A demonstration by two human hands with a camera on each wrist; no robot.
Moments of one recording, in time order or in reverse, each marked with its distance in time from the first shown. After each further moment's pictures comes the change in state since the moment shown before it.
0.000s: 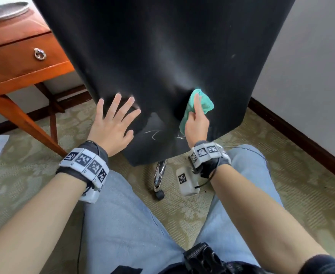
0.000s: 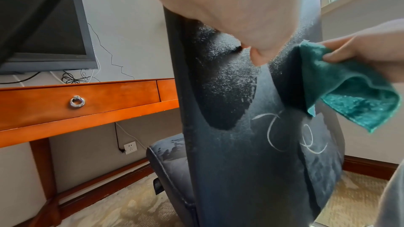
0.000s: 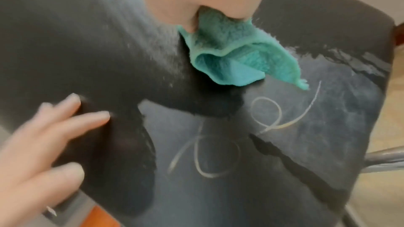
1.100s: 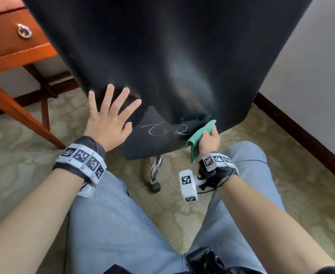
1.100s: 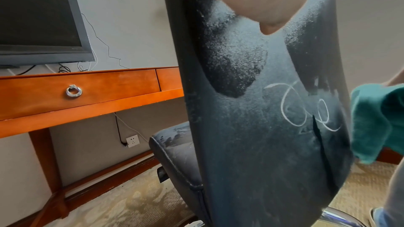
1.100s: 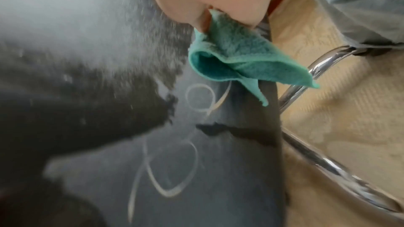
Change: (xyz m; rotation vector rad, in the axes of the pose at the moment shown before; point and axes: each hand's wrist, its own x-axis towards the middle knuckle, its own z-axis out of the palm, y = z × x) left_hand 0.004 0.006 0.033 -0.049 0.134 -0.048; right_hand 0.010 0.084 -0.009 0.133 0.169 0.455
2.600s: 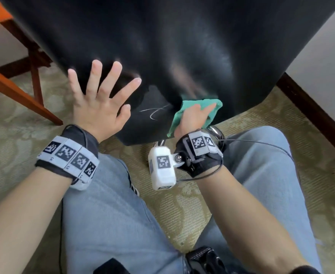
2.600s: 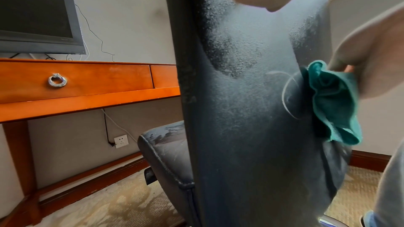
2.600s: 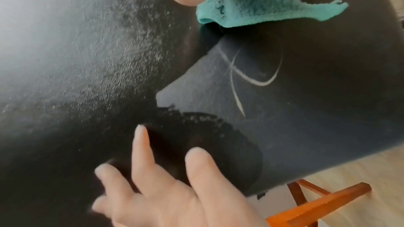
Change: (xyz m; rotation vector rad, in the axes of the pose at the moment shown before) left_hand -0.005 -0.002 0.026 0.005 0.169 0.009; right_hand -0.009 -0.013 0.076 0.378 0.036 0.277
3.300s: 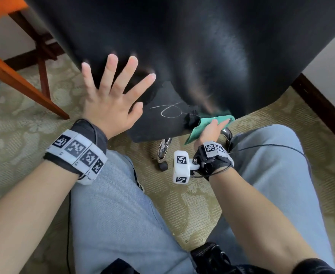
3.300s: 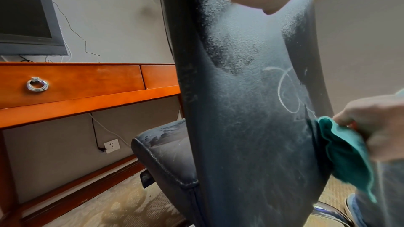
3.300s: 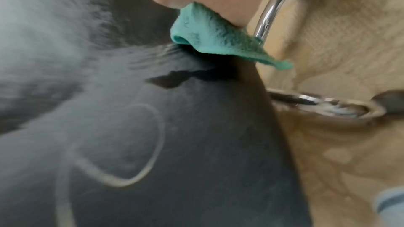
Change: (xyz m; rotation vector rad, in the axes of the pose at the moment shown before) left_hand -0.003 -0.003 0.003 0.042 -0.031 0.041; right_hand 0.031 0.038 -0.034 -0.208 0.106 -0.029
